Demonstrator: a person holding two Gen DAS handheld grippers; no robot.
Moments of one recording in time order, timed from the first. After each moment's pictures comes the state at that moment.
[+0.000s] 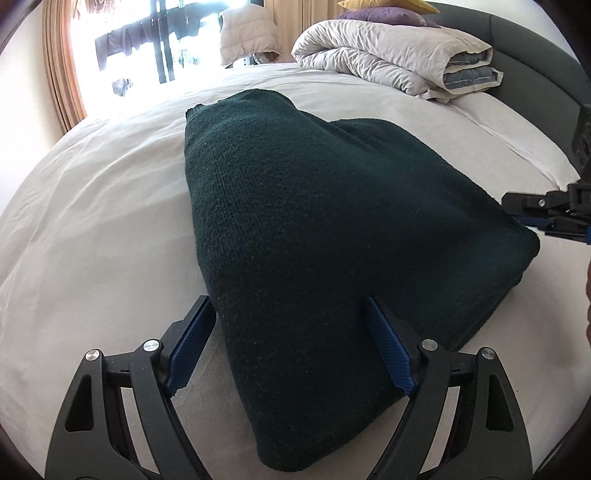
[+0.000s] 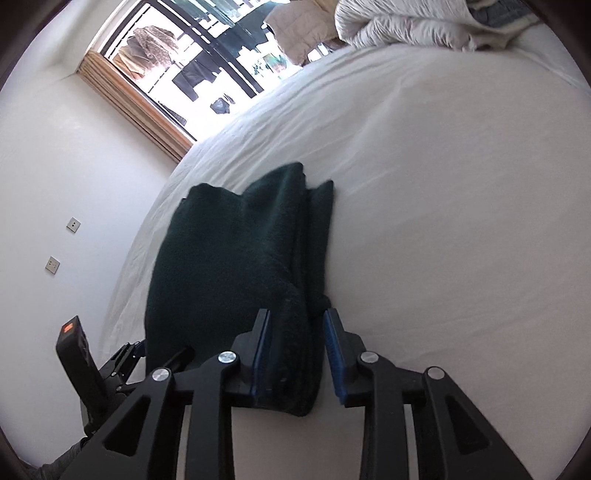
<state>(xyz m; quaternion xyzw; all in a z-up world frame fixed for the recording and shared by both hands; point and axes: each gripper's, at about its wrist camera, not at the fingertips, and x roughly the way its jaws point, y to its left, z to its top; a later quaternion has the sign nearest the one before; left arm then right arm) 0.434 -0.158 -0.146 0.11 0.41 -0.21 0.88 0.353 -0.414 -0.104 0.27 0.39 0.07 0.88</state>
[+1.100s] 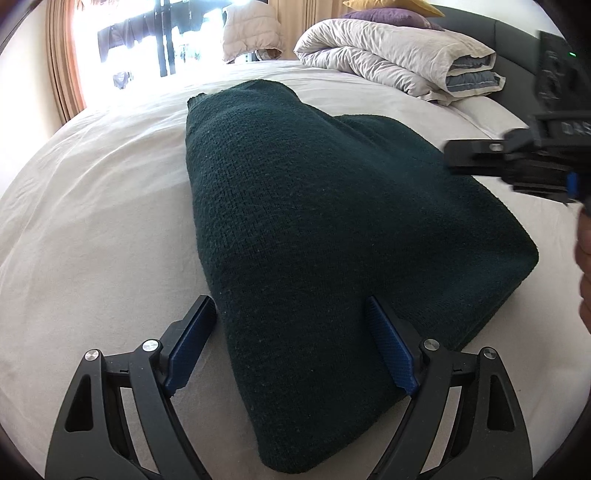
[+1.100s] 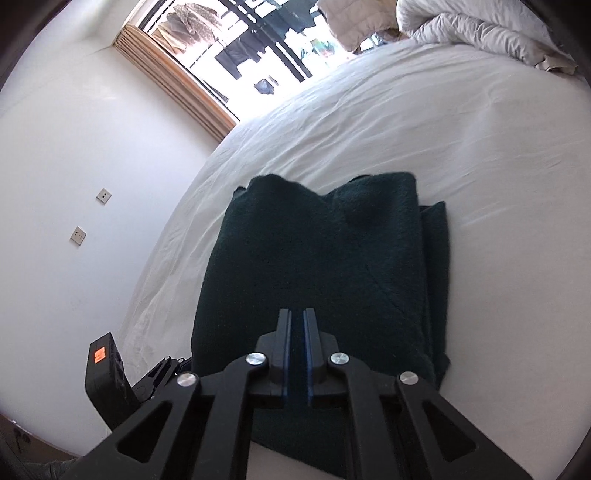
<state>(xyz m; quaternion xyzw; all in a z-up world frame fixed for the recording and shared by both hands) 0.441 -0.159 -0.154 0.09 0.41 -0.22 0.88 0.431 -0.369 -0.116 0.25 0.44 0.13 0.85</state>
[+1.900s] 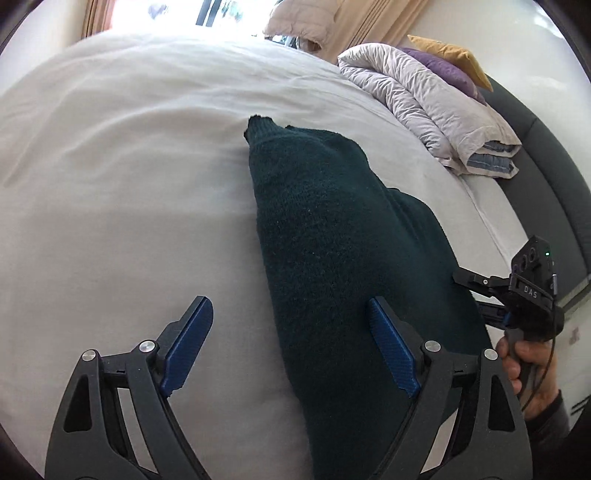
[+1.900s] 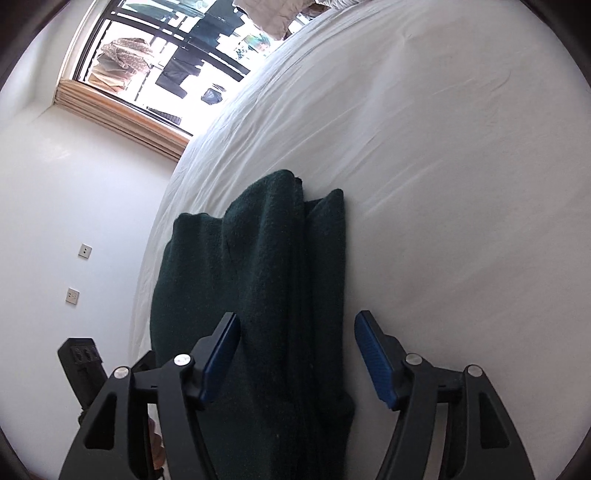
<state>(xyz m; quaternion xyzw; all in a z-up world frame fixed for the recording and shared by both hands) 0.522 -0.105 -0.136 -0.11 0.49 -0.23 0.84 0.446 -0.446 -0.164 0.38 0.45 0.09 0.80</state>
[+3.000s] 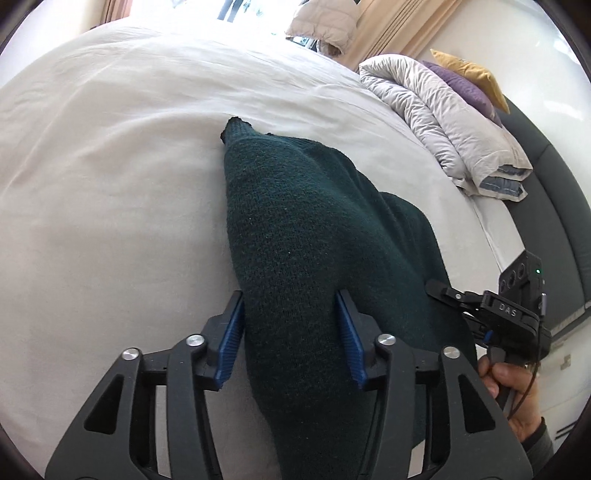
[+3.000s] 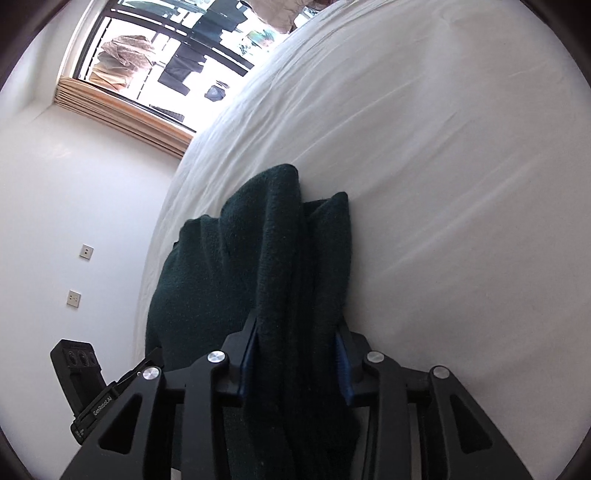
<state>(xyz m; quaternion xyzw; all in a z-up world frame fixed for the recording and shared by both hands) 0.557 -0.079 -0.122 -0.13 0.48 -0.20 0.84 0.465 -0.406 -0.162 0.37 0.43 0.09 0.81</state>
